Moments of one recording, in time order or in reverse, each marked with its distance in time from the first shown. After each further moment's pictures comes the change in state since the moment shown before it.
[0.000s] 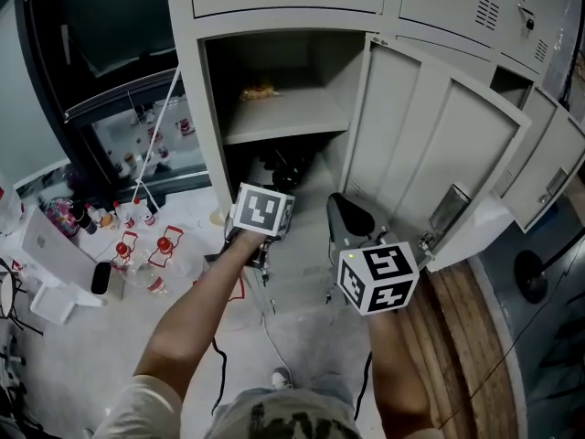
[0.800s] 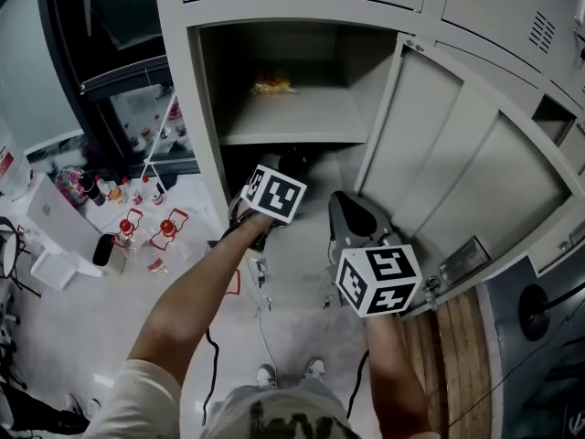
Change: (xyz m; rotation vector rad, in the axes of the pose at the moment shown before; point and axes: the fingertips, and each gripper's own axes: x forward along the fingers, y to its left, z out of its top) left arm 0.067 0.054 0.014 0.081 0.086 0.200; right arm 0.055 -0.030 -0.014 0.072 0.031 0.101
